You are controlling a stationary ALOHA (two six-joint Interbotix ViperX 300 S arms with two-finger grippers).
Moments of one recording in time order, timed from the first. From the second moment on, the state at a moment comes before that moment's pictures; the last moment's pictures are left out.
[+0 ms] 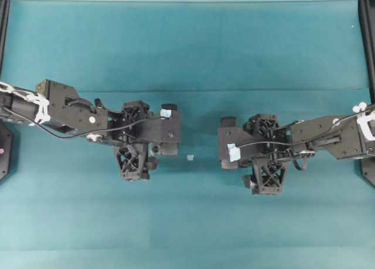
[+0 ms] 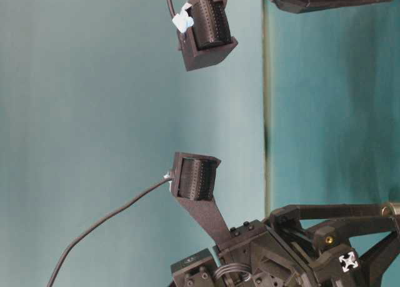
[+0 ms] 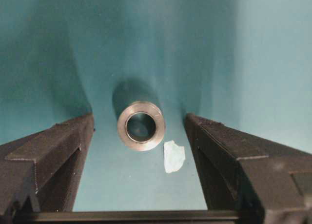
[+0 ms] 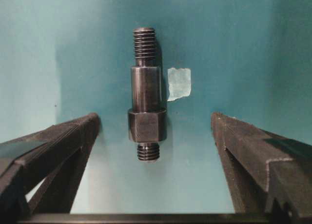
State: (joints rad) left arm 0.03 0.17 0.60 0.02 0.32 0.01; right arm 0.05 0.05 0.76 -0.01 0.40 0.08
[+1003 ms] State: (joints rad) left arm 0.03 0.16 0.63 0.02 0.28 0.02; right arm 0.03 0.05 0.76 0.00 0.41 0.08
